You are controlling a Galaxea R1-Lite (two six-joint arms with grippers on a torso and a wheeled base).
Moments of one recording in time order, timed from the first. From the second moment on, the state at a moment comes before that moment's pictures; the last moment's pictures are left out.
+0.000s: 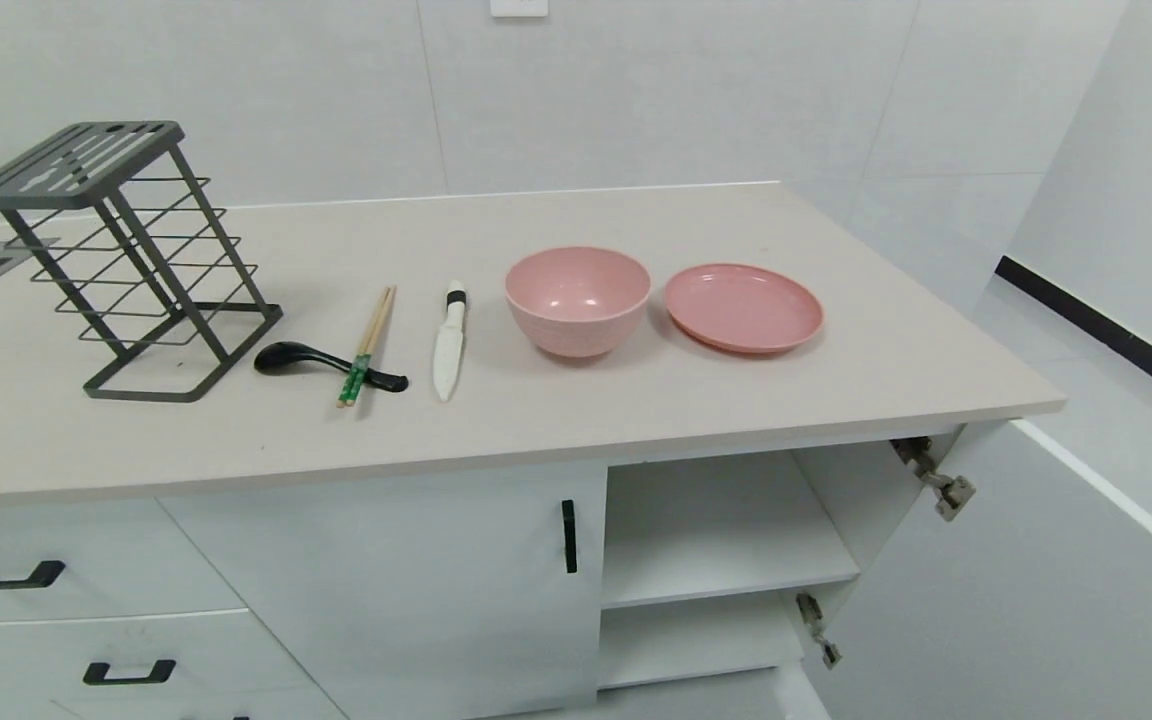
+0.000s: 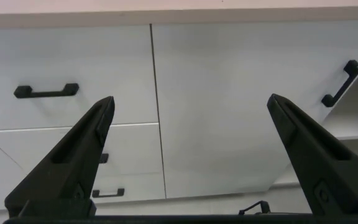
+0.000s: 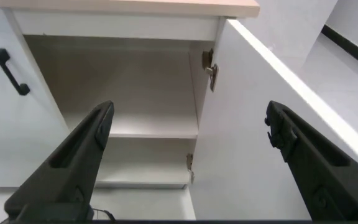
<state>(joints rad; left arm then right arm) 0.00 0.00 0.00 0.00 0.01 0.00 0.00 0.00 0.00 0.01 0.10 -0.06</state>
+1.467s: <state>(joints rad) 0.00 0.00 0.00 0.00 0.01 0.00 0.00 0.00 0.00 0.01 0.10 -0.07</state>
